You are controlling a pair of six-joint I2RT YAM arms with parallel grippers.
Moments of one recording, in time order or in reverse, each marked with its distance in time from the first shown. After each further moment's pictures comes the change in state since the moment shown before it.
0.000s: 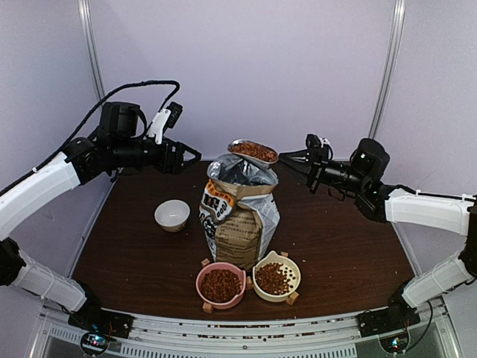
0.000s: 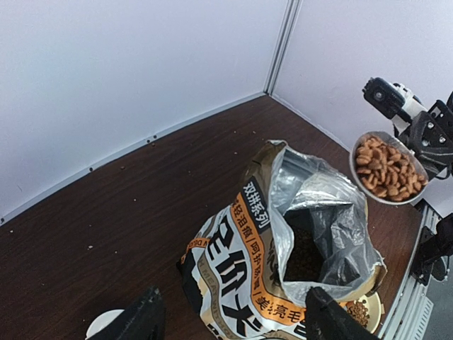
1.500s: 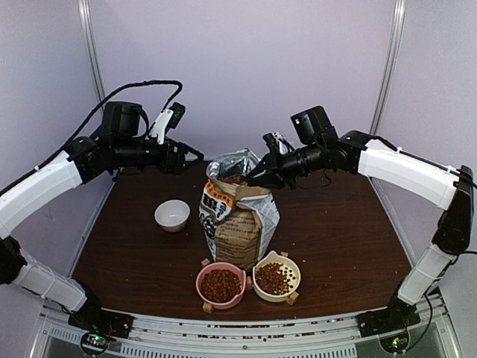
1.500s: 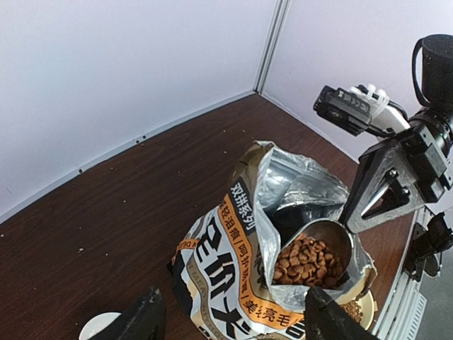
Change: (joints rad) left arm 0.000 0.016 0.010 0.000 0.042 -0.001; right arm 0.175 0.292 0.696 -1.187 0.162 -0.708
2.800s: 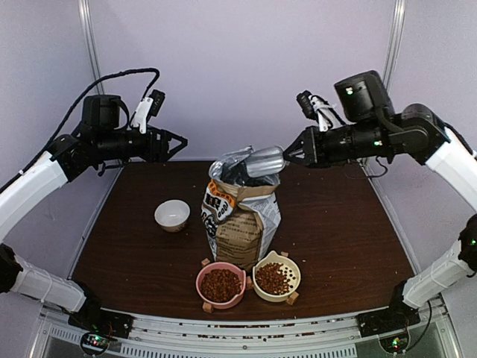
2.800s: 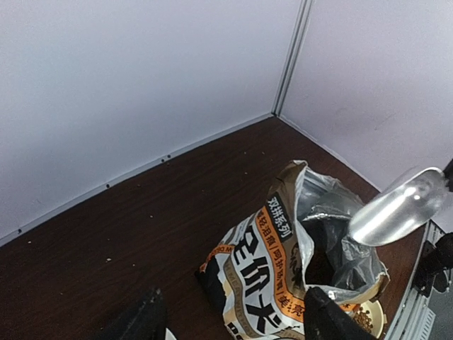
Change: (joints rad) left arm 0.079 -0.075 0.012 -0.001 -0.018 0.015; right arm 0.211 -0.266 0.211 -0.417 0.568 -0.342
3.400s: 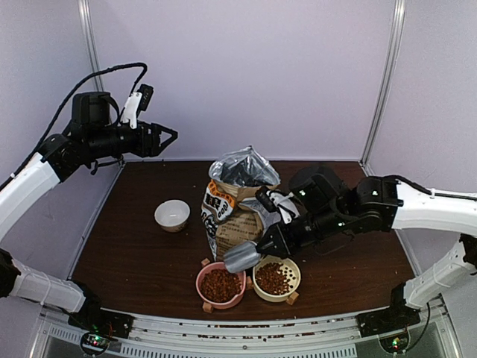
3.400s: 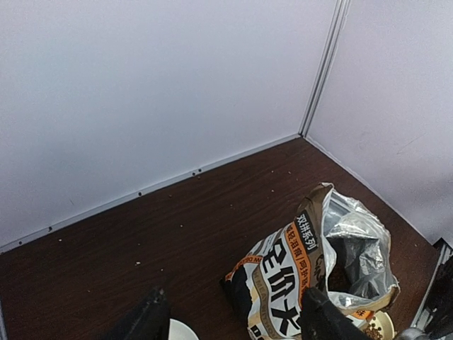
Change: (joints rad) left arm 0.029 -0.038 0.011 -0.011 -0.063 -0.018; right arm 0.216 -0.020 -0.545 0.297 -0.156 0.093
